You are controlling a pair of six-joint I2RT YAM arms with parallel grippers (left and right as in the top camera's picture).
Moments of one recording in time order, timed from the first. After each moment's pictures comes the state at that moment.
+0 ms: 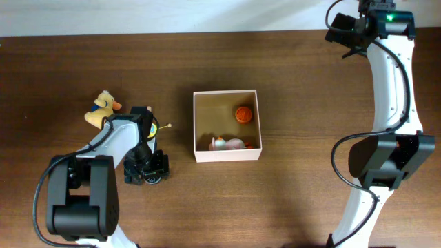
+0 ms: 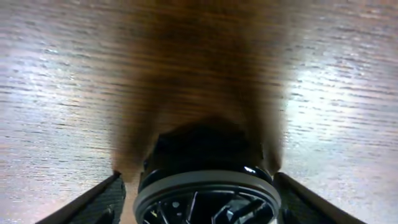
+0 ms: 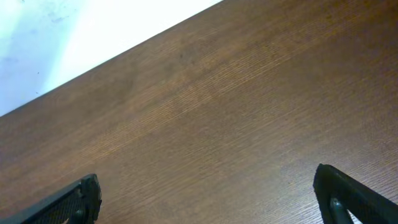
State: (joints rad) left arm -0.06 1.84 1.04 -1.01 0.06 -0.21; right arm -0.10 2.20 2.35 -1.12 0.15 0.37
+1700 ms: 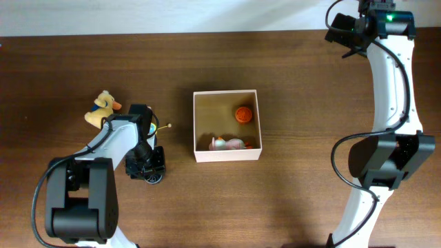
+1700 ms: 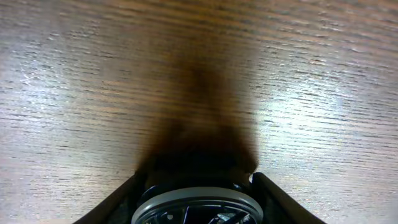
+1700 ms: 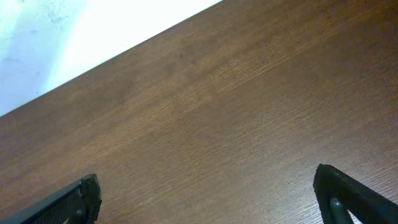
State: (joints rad) left arm -0.06 1.83 1.04 -0.96 0.07 -0.23; right arm -0.10 2.20 2.35 -1.12 0.15 0.37
